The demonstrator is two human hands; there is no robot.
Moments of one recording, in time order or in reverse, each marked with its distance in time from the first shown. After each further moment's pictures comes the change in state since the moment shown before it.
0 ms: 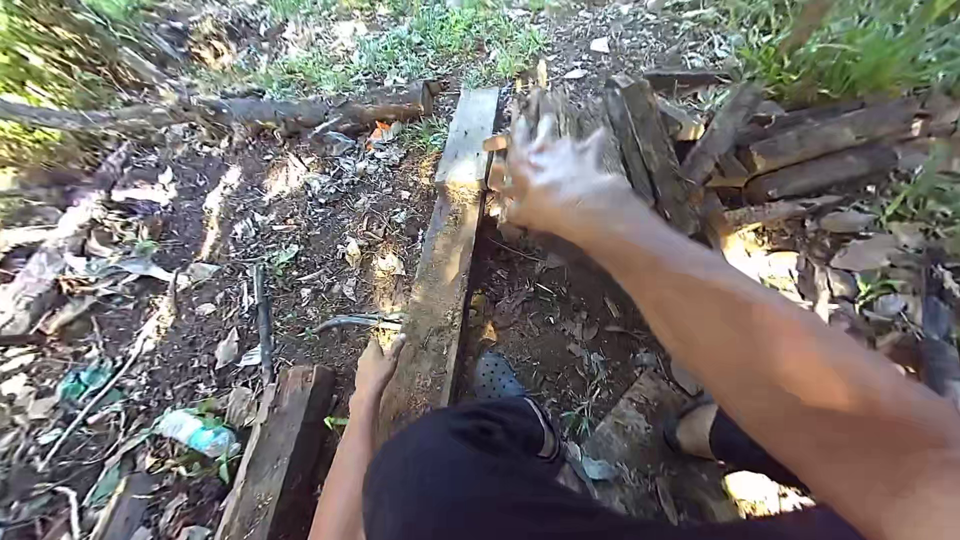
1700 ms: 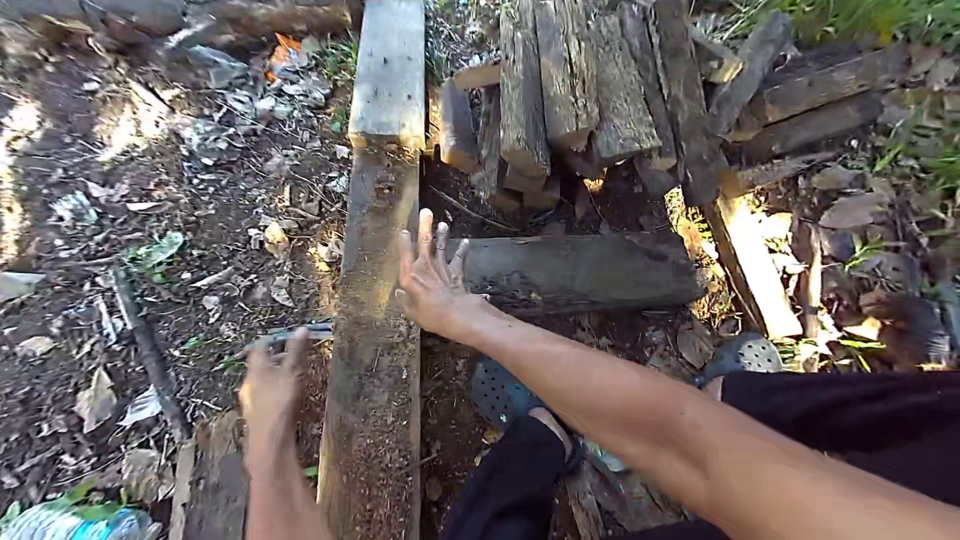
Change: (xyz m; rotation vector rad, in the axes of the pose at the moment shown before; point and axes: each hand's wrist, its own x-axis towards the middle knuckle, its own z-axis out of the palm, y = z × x) left_hand 0.073 -0.015 -0.062 -0.149 0.176 -0.050; right_hand 0.062 -0.139 0.255 0.332 -0.179 -0.066
